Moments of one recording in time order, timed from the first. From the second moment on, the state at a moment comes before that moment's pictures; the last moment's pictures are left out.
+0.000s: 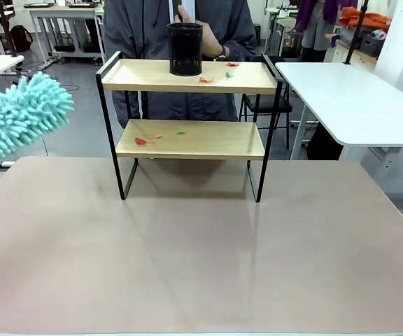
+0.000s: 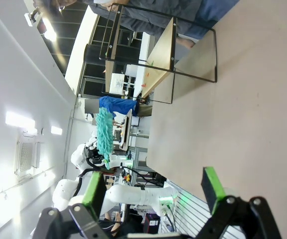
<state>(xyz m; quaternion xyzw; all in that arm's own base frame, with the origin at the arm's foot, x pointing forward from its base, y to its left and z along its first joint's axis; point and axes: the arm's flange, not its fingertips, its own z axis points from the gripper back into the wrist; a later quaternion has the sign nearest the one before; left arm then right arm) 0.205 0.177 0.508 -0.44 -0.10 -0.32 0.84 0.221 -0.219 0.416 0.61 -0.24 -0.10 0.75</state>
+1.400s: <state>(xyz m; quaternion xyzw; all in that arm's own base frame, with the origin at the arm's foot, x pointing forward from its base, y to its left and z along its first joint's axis) 0.273 0.010 0.496 -0.34 -0.09 -0.30 0.89 0.221 -0.219 0.416 0.61 -0.24 -0.10 0.75</state>
